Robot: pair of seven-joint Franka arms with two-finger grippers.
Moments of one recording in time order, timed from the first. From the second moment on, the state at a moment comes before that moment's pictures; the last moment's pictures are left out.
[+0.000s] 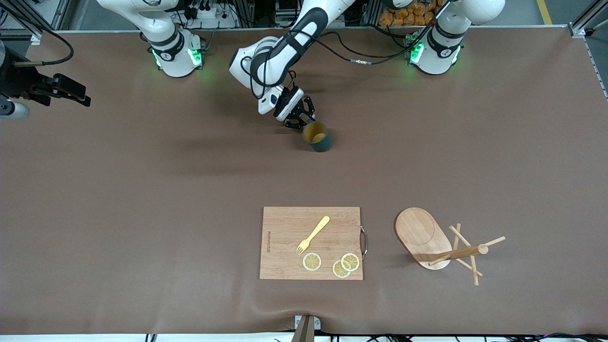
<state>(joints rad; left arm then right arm) -1.33 0.96 0.12 -1.26 0.42 1.56 -2.04 0.02 -0.07 -0.03 -1.61 0.03 1.38 0.05</state>
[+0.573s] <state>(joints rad) -1.32 0.93 0.13 -1.24 0.42 1.57 -2.04 0.02 -0.07 -0.03 -1.61 0.03 1.37 0.05</state>
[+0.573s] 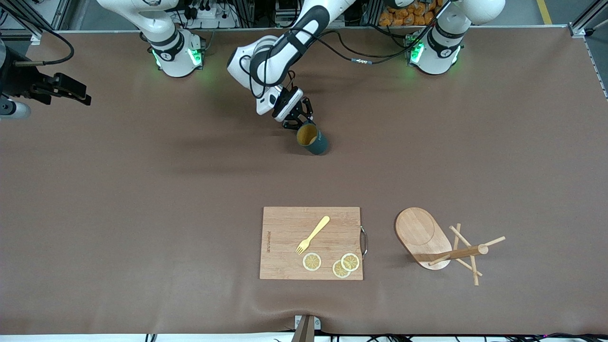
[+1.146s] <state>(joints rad) -1.18 0.74 0.14 -1.23 0.37 1.57 -1.97 0.02 -0.07 -0.02 -1.61 0.04 1.37 0.05</state>
